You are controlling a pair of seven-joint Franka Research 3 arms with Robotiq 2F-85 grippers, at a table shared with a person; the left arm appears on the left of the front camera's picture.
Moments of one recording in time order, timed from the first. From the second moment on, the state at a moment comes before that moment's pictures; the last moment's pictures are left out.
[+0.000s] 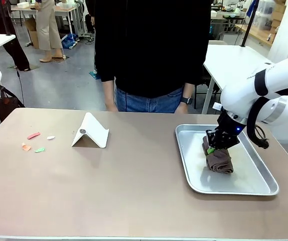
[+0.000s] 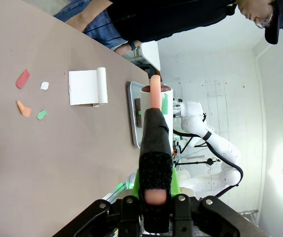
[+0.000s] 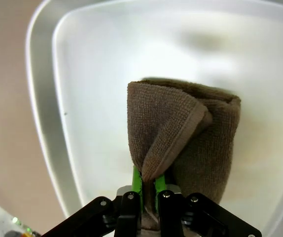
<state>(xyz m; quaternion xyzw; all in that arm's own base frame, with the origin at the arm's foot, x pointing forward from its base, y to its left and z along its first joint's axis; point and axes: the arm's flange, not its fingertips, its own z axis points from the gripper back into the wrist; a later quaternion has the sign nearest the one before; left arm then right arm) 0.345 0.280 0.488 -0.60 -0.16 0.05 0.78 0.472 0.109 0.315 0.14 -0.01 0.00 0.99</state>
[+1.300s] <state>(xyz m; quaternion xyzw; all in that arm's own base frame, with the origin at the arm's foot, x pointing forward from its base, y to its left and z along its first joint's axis) 0.345 0.280 0.489 -0.60 -0.16 0.05 0.78 0.479 0.082 0.319 0.13 -0.02 -0.01 0.99</state>
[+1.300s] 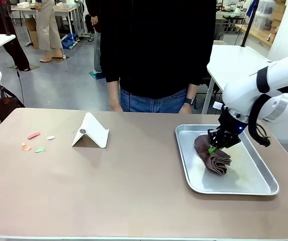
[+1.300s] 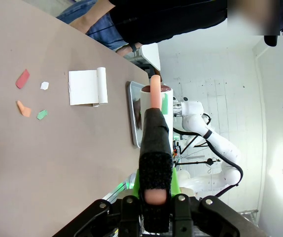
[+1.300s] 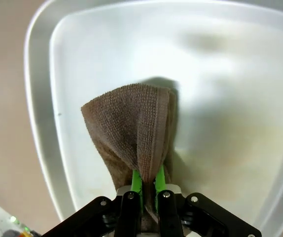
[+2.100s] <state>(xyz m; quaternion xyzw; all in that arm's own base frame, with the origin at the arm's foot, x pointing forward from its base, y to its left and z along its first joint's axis) 0.345 0.280 0.489 -0.60 -0.16 0.05 0.78 0.479 0.010 0.366 0.18 -0.07 -0.11 0.97</state>
